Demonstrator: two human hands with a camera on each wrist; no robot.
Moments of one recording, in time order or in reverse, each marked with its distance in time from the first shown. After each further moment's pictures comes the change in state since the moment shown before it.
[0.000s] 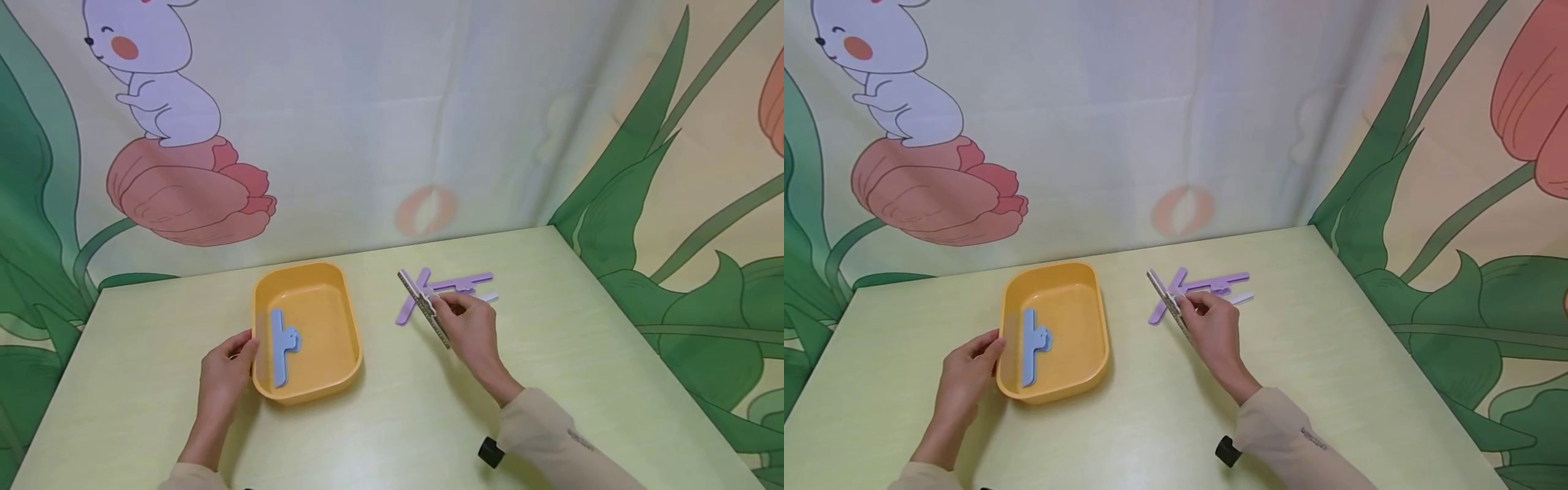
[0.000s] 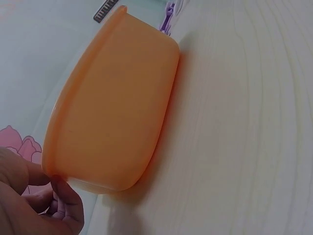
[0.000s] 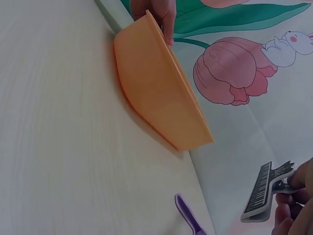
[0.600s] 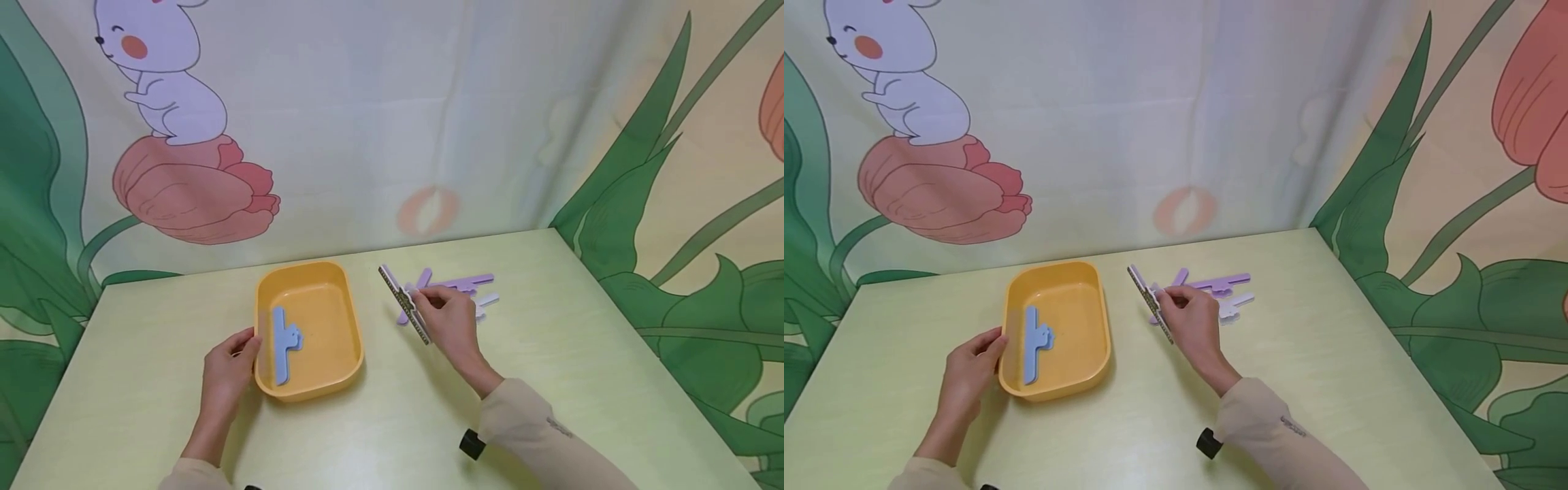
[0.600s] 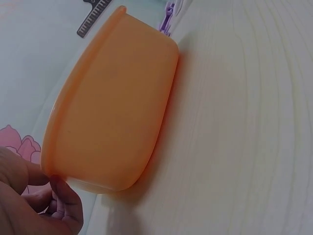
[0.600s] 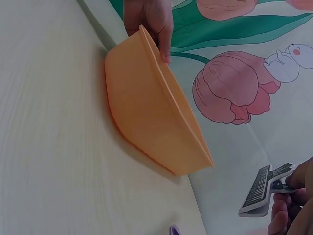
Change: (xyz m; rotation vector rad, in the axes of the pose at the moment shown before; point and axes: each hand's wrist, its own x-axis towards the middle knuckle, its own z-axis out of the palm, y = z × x) left_hand 0.000 0.000 0.000 0.001 0.010 0.013; right_hand 0.006 -0.020 0.028 0.030 -0.024 -0.020
